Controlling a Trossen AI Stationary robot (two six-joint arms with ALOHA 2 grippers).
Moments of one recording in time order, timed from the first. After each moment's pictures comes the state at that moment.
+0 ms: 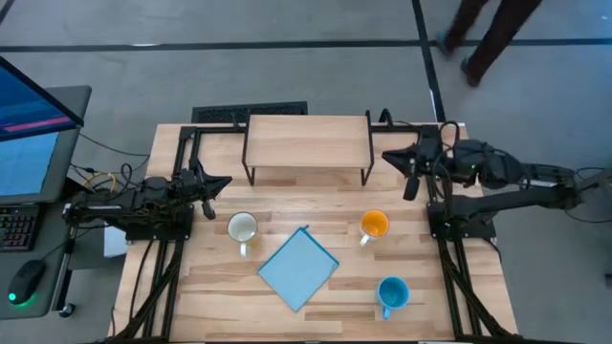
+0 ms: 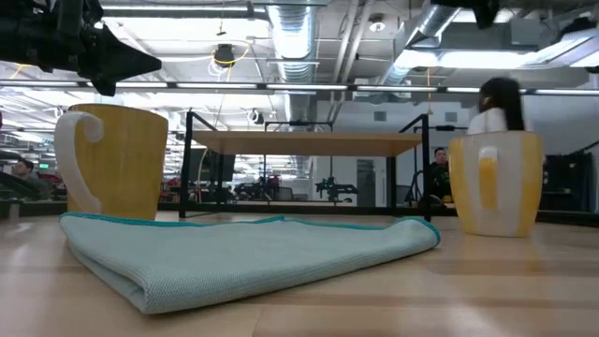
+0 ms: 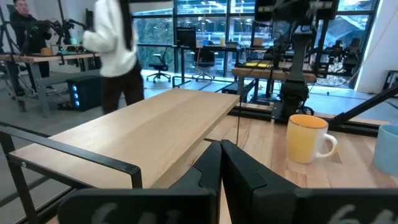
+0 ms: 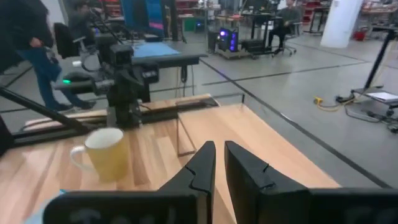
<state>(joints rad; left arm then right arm) 0.00 0.08 0.17 -0.05 -0.38 -0.03 -0.04 0.67 0.85 -0.35 0.27 0.00</state>
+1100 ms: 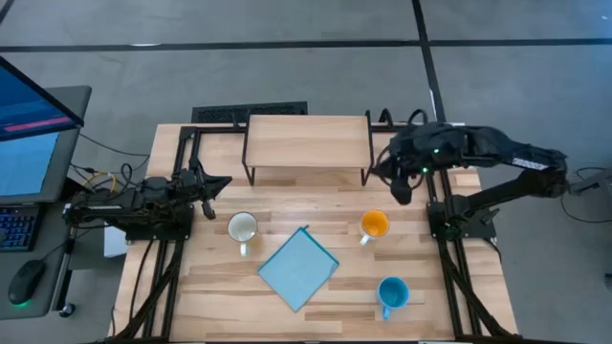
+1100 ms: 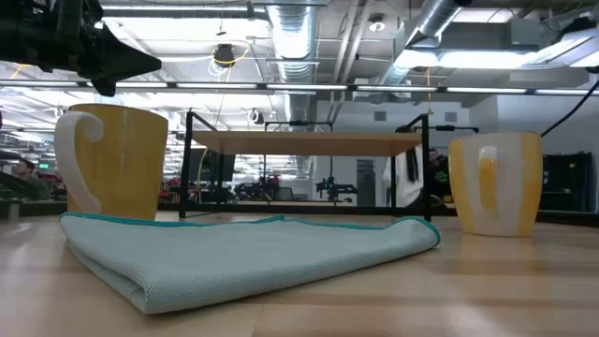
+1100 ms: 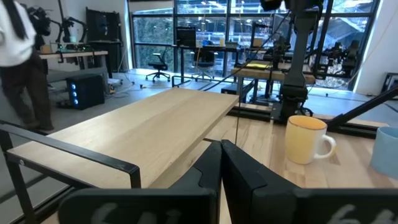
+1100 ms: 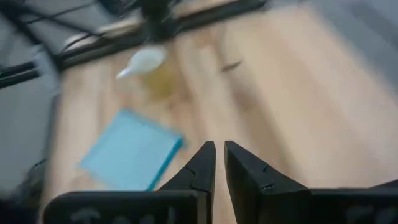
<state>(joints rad) 0.00 0.08 0.17 -0.05 -0.38 -0.04 -0.04 1.09 1.41 -0.99 0.01 0.21</state>
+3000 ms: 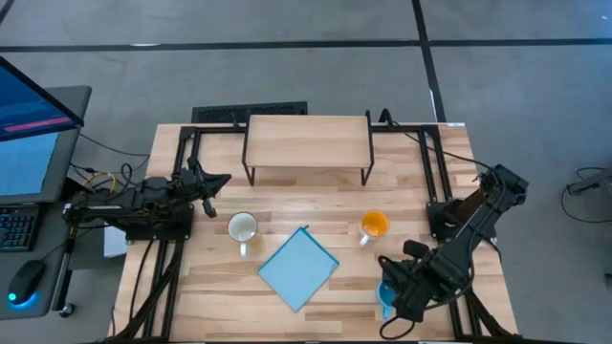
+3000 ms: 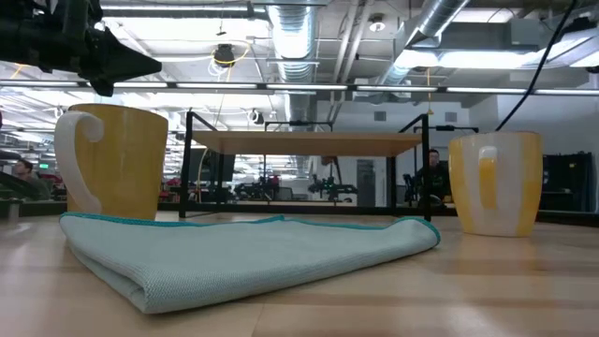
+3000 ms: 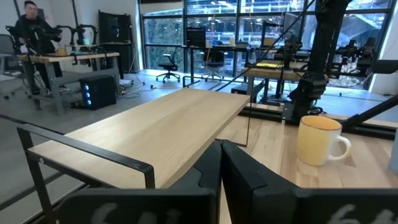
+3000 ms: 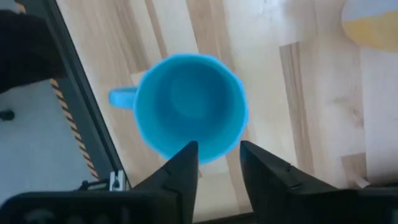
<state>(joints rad) 0.00 0.08 0.17 -0.06 -0.43 -0.03 0.84 1.61 1.41 -1.28 0.02 1.04</state>
